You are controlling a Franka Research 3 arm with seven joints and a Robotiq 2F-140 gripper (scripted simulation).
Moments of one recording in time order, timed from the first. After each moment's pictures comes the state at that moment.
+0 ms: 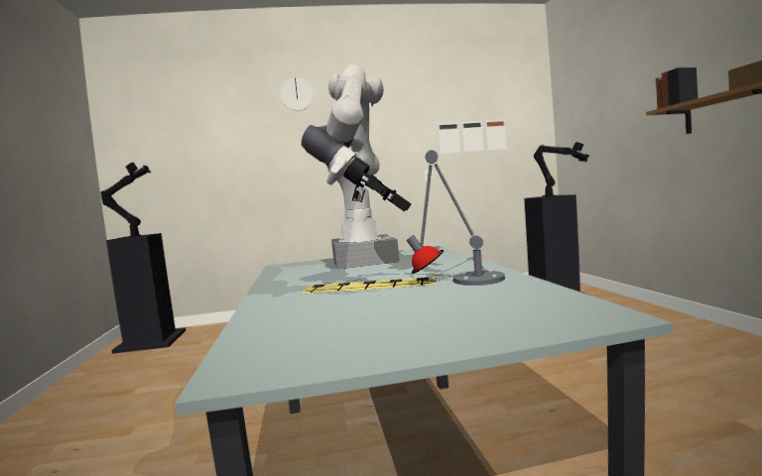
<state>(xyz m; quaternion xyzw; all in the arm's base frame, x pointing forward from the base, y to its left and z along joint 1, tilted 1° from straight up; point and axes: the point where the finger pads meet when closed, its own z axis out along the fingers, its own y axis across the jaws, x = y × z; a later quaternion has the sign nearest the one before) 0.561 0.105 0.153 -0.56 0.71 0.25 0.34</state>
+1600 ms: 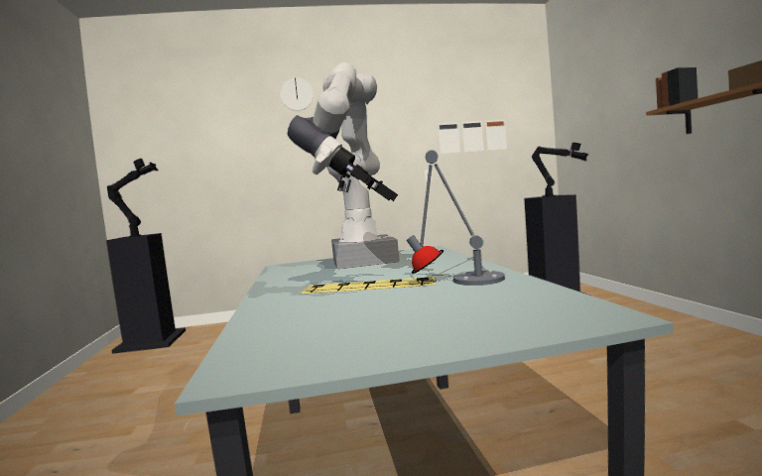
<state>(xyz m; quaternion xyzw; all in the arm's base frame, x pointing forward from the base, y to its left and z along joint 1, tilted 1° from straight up) 0.554 0.062 0.188 -0.56 0.71 0.25 0.35</state>
